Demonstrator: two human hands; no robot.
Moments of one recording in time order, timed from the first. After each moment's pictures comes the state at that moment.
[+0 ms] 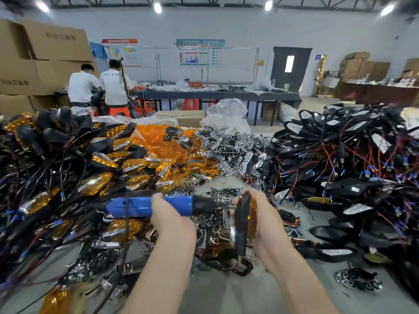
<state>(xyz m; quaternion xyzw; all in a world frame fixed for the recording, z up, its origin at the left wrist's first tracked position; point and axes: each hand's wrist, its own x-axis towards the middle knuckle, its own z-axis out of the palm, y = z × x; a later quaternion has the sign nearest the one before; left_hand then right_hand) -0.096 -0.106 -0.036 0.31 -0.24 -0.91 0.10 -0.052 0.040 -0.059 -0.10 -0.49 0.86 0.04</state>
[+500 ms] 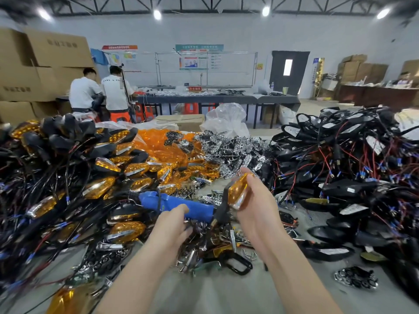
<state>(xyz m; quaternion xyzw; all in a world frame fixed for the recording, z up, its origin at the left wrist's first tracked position) -0.081 -0.136 -0.051 0.15 -0.60 -0.78 -0.09 -0.062 0.021 -0.026 -0.07 -0.41 0.91 0.09</state>
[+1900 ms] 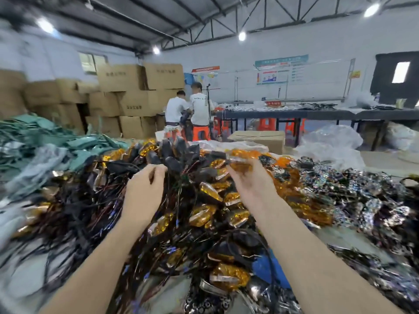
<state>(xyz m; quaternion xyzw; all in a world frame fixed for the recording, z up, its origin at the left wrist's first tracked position) -0.167 -0.407 0.030 0.09 -0.85 -0.35 0.39 -0.219 -0.181 0.056 0.01 -0.31 0.95 -0.08</state>
